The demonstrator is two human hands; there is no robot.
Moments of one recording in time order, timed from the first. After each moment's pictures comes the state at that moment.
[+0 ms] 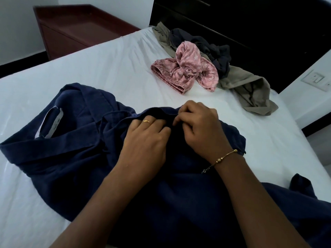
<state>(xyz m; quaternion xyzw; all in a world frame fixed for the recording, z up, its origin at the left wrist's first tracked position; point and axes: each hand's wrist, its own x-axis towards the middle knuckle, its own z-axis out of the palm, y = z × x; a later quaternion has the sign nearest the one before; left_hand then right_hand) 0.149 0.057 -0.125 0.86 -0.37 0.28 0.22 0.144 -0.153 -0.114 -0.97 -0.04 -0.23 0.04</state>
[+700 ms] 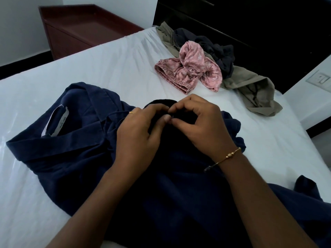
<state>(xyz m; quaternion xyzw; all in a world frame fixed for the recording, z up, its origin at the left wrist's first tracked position) 0.150 0.066 -0.105 0.79 -0.23 0.21 0.53 0.150 -0.135 -0.097 -0.93 -0.05 -0.20 0.30</state>
